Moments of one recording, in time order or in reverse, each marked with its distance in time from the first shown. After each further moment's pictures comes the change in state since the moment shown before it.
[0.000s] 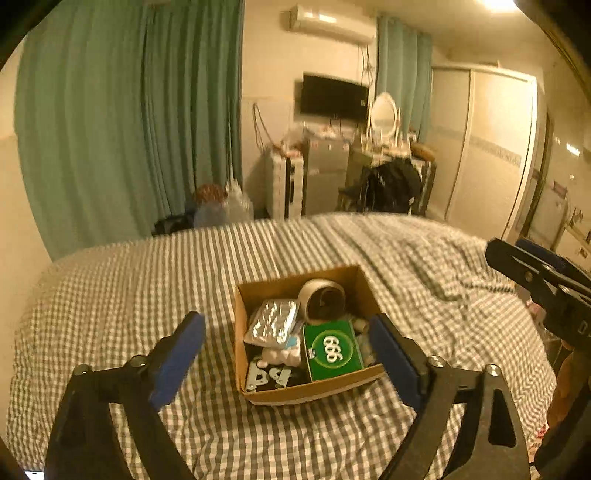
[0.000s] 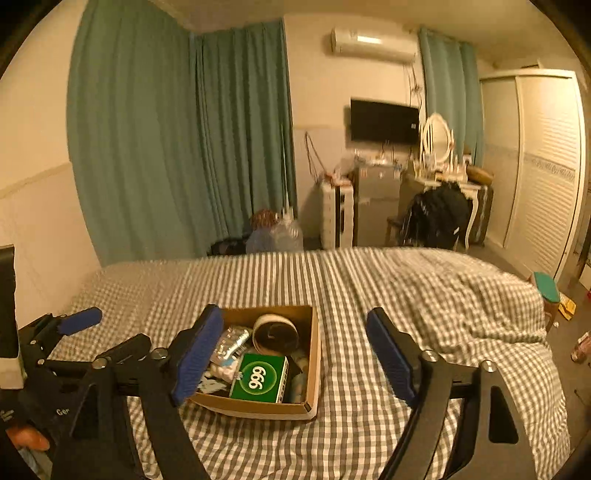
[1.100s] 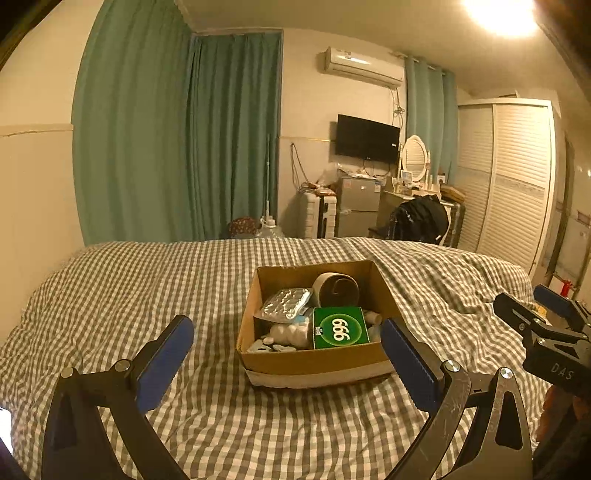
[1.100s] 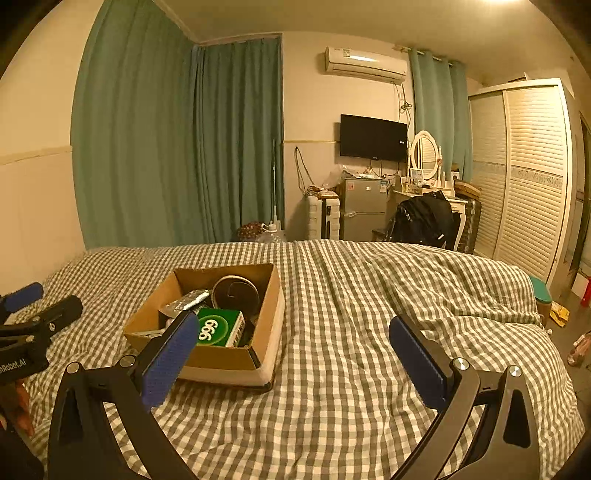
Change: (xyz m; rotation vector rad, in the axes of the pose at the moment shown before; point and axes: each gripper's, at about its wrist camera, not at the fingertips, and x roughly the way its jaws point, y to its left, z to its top) left arm -0.011 -0.031 -0.102 -0.074 -0.185 0.141; right arm 0.001 -0.048 -0.109 -0.037 -0.086 -0.046
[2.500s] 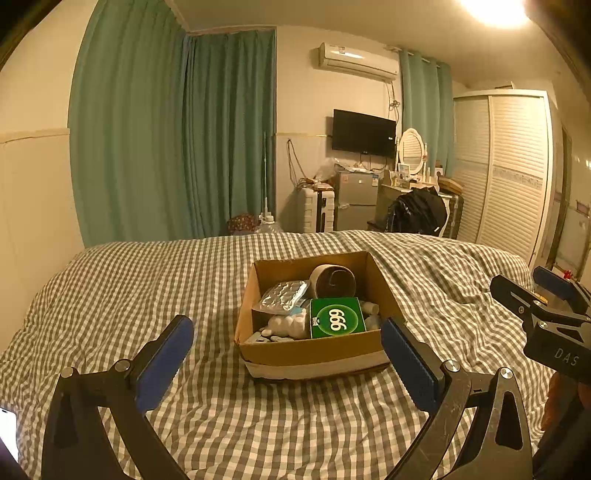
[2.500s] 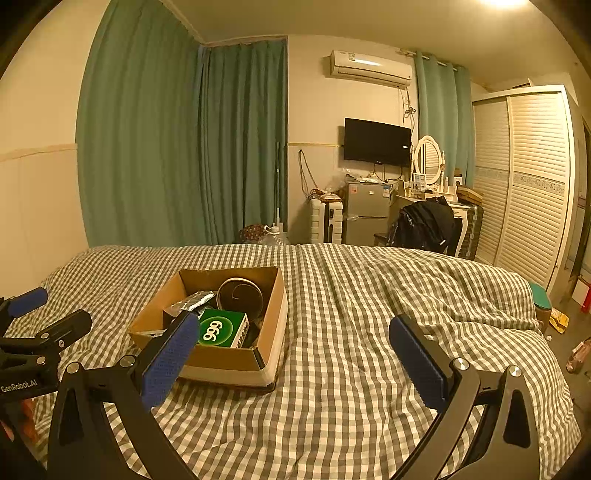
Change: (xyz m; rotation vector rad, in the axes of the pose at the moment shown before) left arm -0.005 -0.009 -0.005 0.027 0.022 0.001; right arm -0.005 0.007 0.003 -0.018 -0.006 0.011
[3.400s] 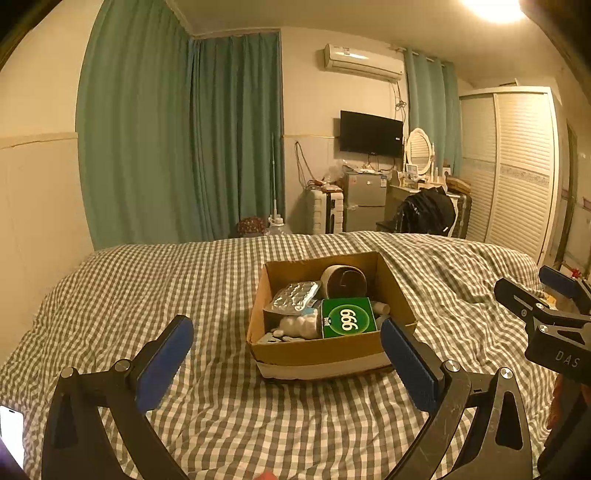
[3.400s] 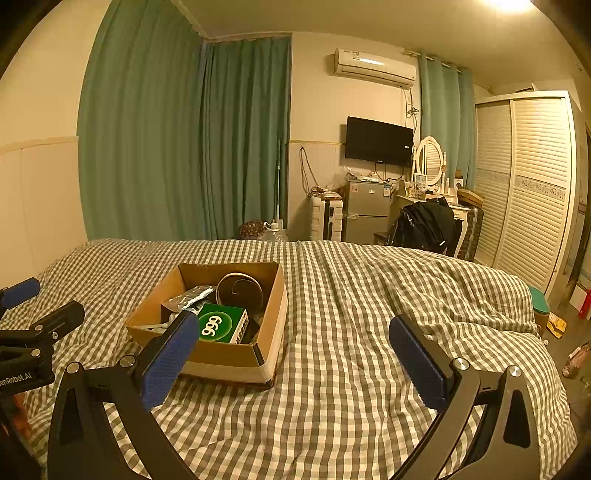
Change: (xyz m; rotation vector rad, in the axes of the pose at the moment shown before) left arm -0.003 0.004 -0.002 0.005 -0.009 0.041; right arm 0.005 0.004 -0.004 -0.021 0.009 -0.004
